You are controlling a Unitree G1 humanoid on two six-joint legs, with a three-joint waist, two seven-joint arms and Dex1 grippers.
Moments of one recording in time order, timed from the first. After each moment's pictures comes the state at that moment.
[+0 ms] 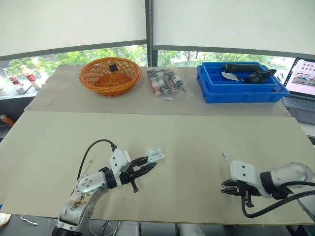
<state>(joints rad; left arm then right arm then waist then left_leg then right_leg) 0.01 0.45 -0.10 -0.30 -0.39 0.15 -0.87 0.09 -1.12 0.01 -0.45 0.18 0.48 1.14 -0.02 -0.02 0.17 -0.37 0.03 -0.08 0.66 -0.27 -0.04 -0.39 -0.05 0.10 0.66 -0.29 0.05</state>
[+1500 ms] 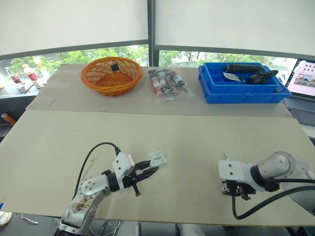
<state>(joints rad) 0.03 0.44 -0.13 -0.30 -0.35 0.15 -0.86 -0.19 -1.25 0.30 -0.58 0.08 0.73 1.17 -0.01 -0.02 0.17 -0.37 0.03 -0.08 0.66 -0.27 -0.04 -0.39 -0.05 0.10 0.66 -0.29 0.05</state>
